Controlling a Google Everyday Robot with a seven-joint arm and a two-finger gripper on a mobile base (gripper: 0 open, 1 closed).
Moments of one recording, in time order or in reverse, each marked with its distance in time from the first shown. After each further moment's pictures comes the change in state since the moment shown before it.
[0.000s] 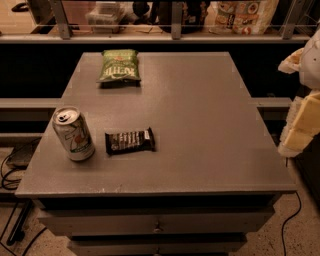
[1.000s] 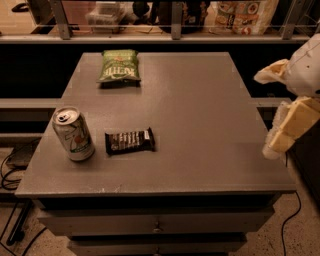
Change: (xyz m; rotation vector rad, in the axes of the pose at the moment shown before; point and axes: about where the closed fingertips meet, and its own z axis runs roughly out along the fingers) arm -0.026 0.006 0.026 -0.134 -0.252 -0.060
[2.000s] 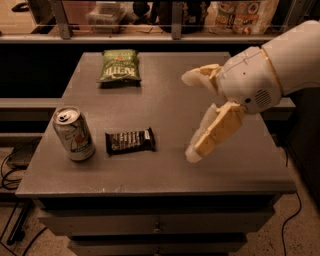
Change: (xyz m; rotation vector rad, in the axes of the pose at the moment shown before) arm -0.135 0.041 0.043 -0.146 -0.488 -0.095
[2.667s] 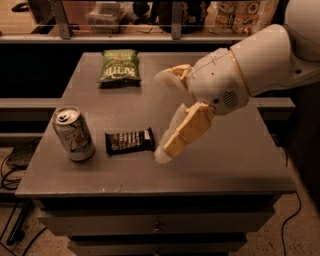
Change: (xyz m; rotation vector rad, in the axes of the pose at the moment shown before) arm -0.036 0.007 0.039 -0.051 -0.082 -0.020
